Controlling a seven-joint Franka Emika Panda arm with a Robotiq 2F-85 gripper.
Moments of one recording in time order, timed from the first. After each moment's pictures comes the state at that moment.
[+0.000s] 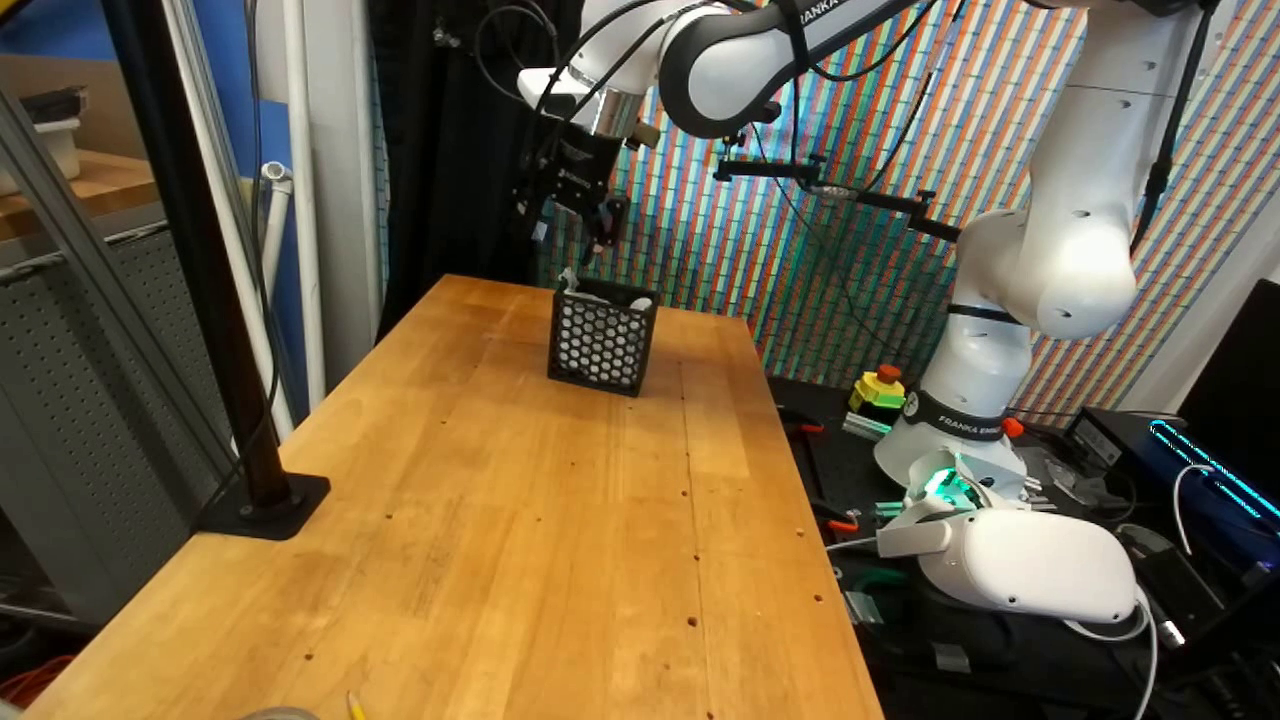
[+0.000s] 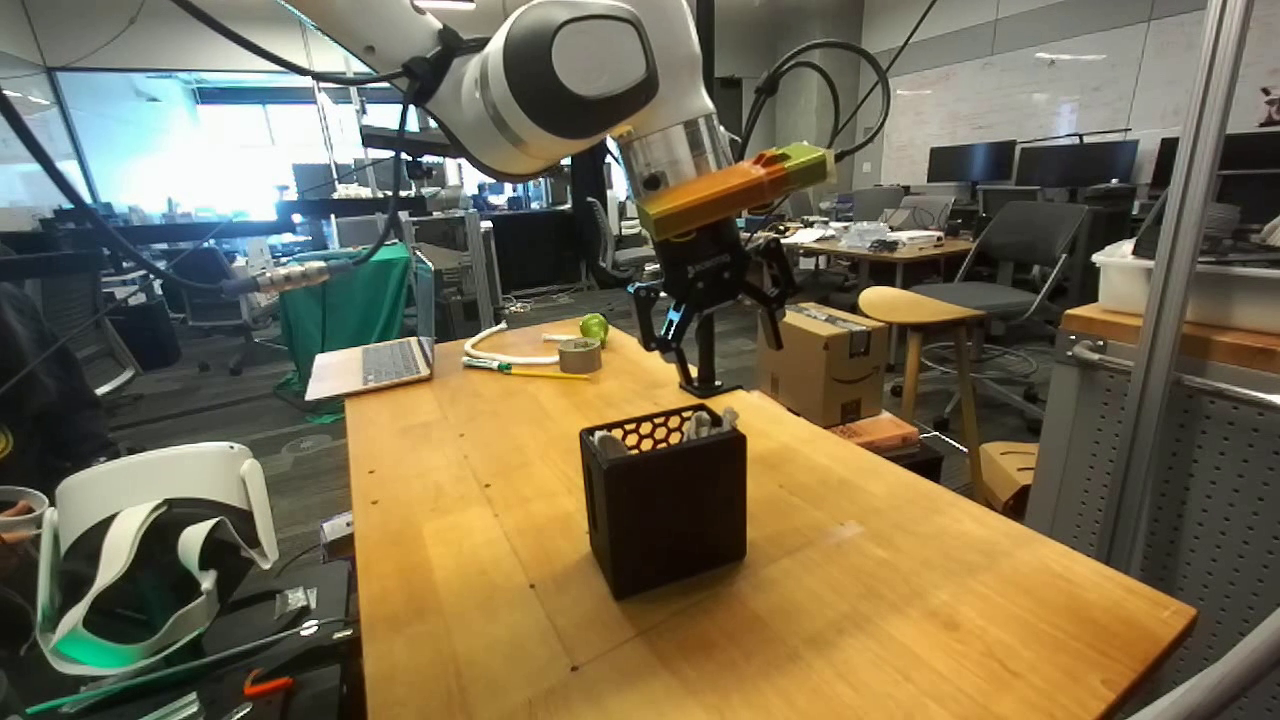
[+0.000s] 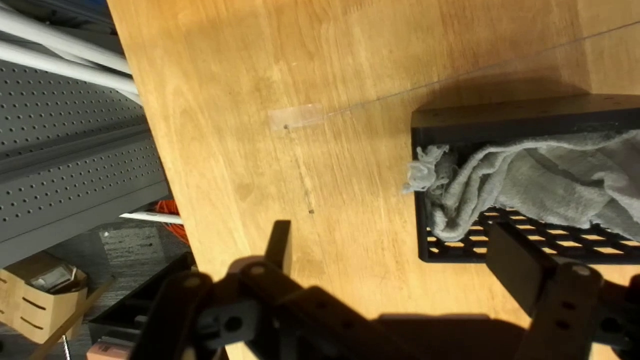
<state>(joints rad) 0.04 0.02 0.05 -2.16 -0.20 2.41 -1.20</state>
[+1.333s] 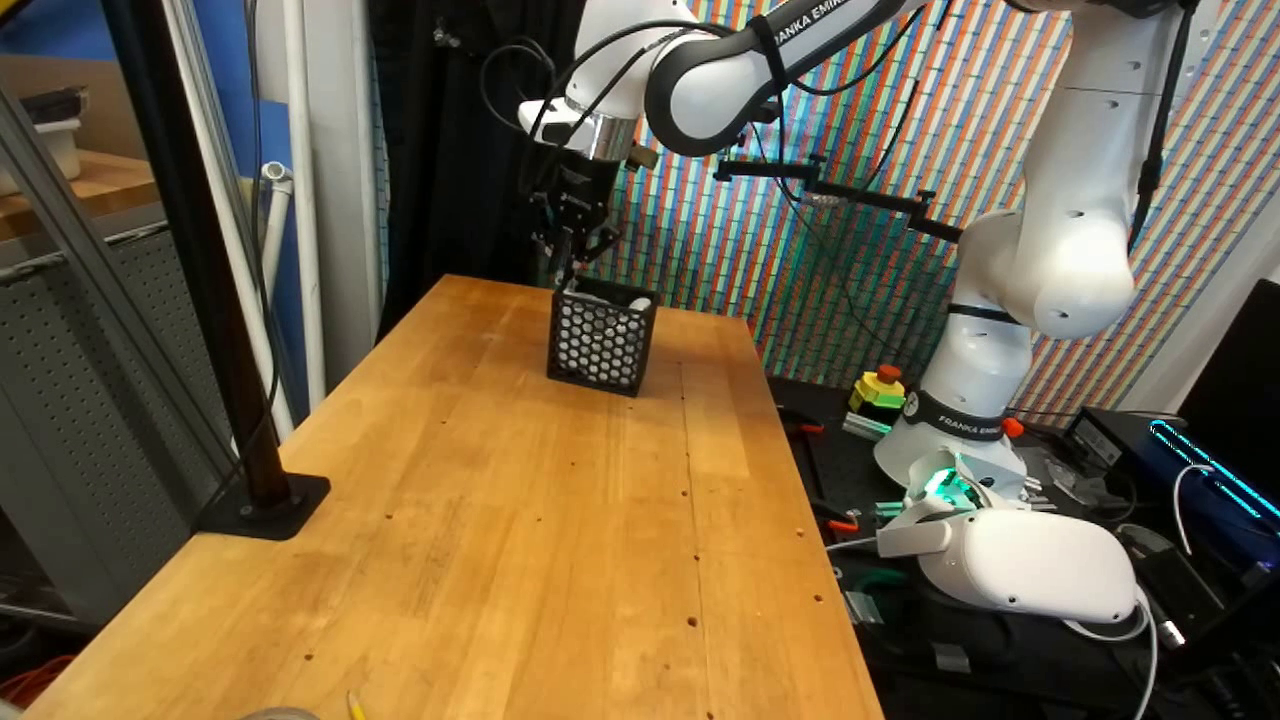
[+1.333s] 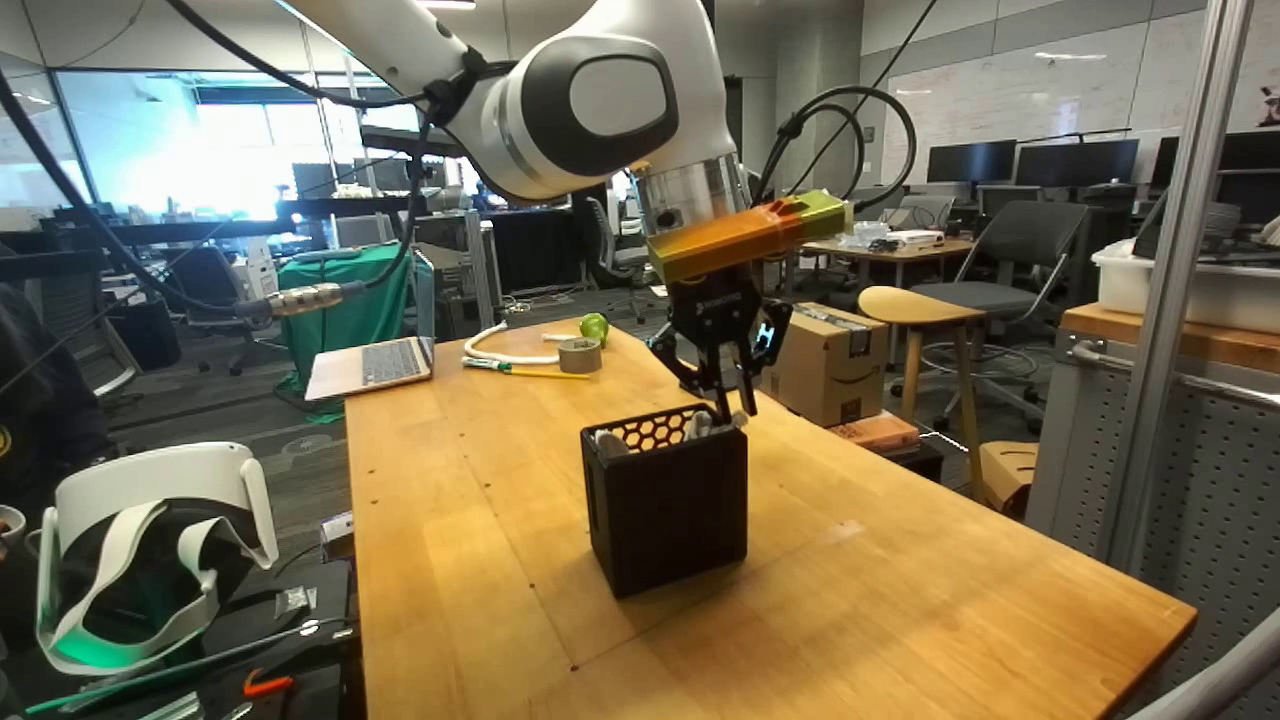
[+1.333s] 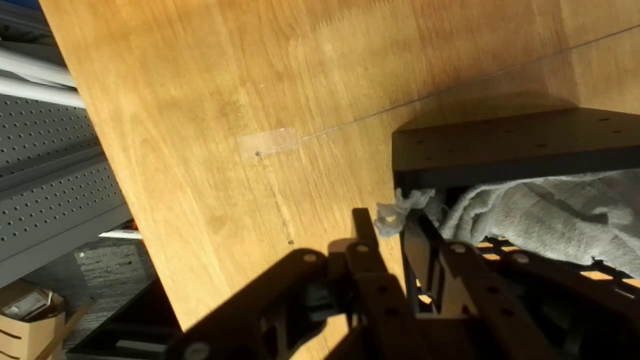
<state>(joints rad) 0.01 0.07 0.04 -2.16 -0.17 2.41 -1.22</state>
